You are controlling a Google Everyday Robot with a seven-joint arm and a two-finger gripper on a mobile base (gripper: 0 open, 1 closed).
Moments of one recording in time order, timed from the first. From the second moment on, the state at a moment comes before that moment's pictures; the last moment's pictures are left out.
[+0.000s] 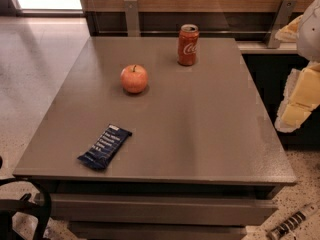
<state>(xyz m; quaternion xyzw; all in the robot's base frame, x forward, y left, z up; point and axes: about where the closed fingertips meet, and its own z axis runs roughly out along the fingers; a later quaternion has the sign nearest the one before) 0.438 -0.214 0.987 -0.60 0.78 -0.05 0.18</state>
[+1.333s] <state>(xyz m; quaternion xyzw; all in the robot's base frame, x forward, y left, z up) 0.491 -0.240 0.978 -0.51 0.80 -0.03 0.31</state>
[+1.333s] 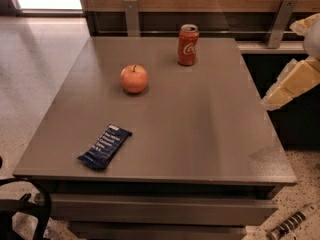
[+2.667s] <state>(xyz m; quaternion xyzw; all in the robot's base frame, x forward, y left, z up) 0.667 -0.218 0.982 -0.38 0.73 0.17 0.54</state>
